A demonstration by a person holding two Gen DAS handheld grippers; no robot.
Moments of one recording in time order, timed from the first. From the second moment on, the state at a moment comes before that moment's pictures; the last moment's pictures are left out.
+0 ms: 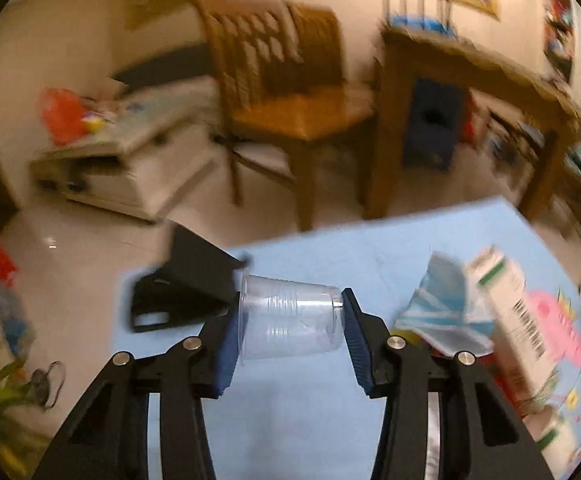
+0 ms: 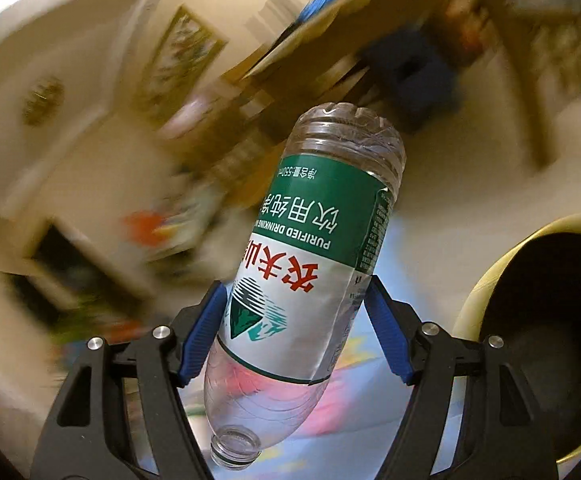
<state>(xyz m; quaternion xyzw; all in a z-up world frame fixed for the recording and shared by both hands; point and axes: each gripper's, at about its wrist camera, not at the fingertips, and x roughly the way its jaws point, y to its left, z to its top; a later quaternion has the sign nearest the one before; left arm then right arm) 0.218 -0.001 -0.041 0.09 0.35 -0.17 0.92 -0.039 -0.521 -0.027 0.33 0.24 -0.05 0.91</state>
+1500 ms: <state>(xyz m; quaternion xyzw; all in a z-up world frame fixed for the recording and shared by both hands) -0.011 -0.424 -0.090 0.21 0.38 -0.47 0.77 -0.193 -0.654 -0.036 0.36 0.12 -0.31 0.87</state>
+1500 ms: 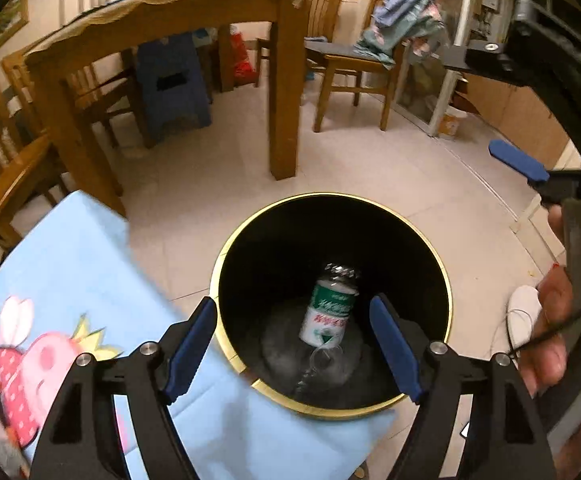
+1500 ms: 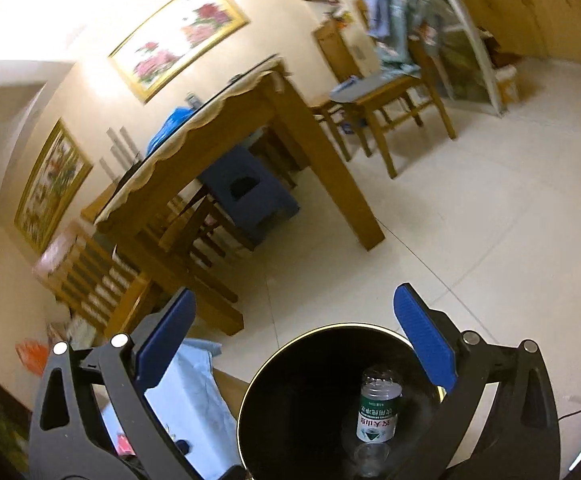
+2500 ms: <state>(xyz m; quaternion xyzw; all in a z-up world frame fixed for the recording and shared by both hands) 0.064 0.034 -0.076 0.07 0.34 -0.12 0.93 0.013 -0.182 -0.082 0.01 0.47 0.10 0.88</state>
